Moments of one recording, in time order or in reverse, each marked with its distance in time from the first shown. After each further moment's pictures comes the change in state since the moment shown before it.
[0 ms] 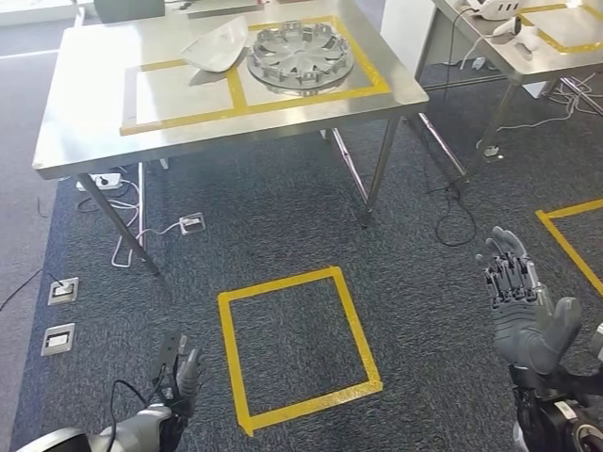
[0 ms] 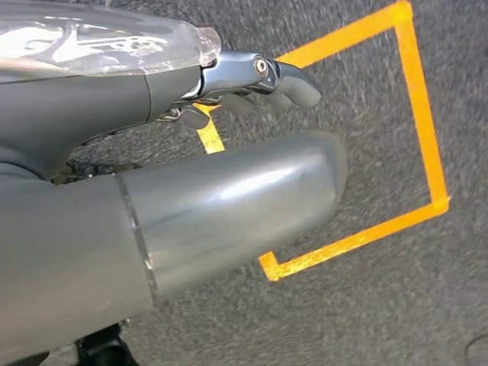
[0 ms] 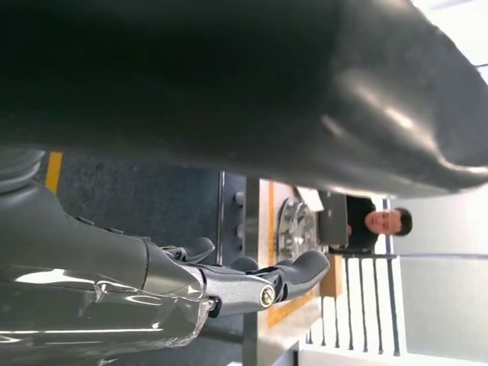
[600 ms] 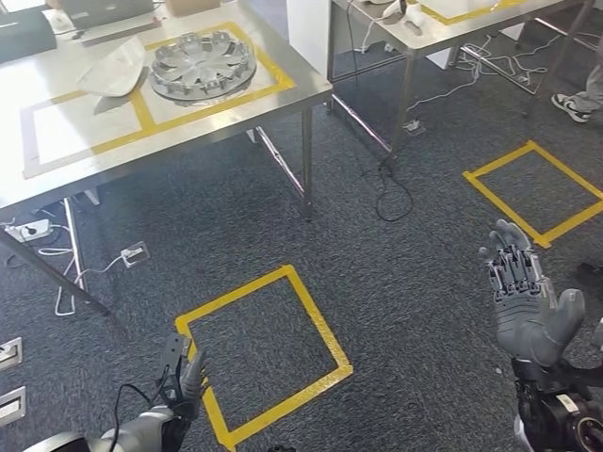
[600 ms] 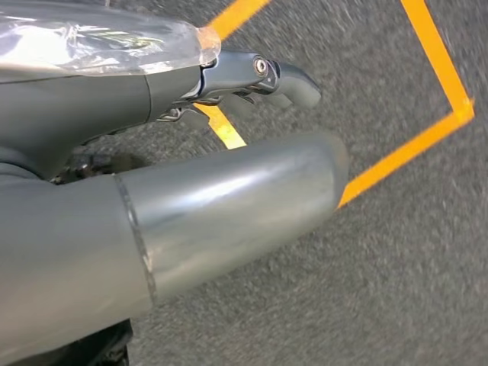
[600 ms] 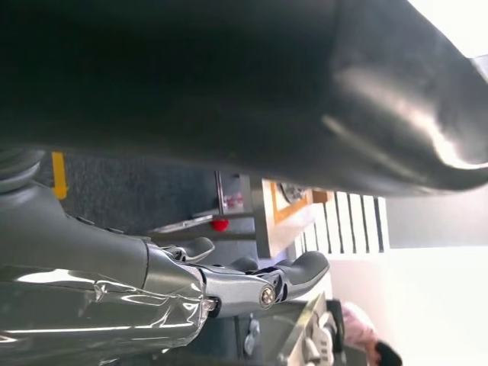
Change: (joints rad) left arm -0.010 -0.008 0.001 0.000 -0.021 -0.018 0.037; right arm -0.005 0.000 -0.003 -0.026 -0.010 -0.046 0.005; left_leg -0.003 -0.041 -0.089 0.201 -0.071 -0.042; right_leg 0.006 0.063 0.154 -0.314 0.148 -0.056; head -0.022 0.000
